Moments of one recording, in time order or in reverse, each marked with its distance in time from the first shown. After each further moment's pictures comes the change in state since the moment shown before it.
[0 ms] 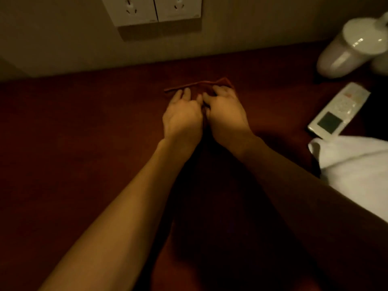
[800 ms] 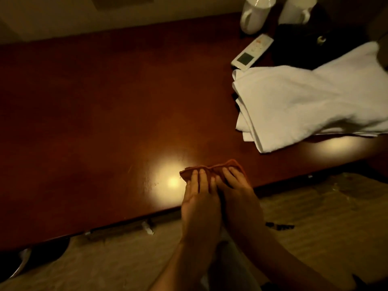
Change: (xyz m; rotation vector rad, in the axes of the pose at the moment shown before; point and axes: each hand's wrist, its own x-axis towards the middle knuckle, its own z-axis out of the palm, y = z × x) left_hand -0.376 0.159 0.090 -0.081 -0.184 0.099; right_hand -0.430 0.040 0.015 0.106 -0.015 0.056
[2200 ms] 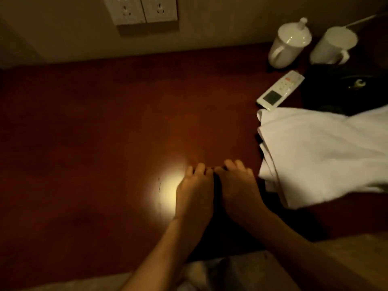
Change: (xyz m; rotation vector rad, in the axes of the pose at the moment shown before) left_hand 0.117 -0.058 -0.071 -0.080 0.135 0.034; right_hand 0.153 -0.020 -0.045 -0.122 -0.170 -0.081
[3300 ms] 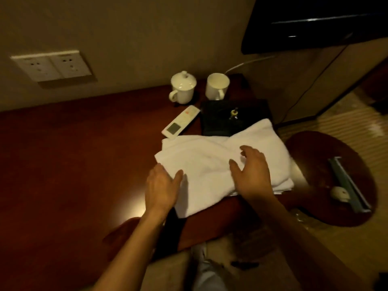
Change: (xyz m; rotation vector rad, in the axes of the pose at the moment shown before) left_hand 0.058 0.179 -0.020 -0.430 0.106 -0.410; right_hand -0.087 0.219 -0.141 0.320 0.502 0.447
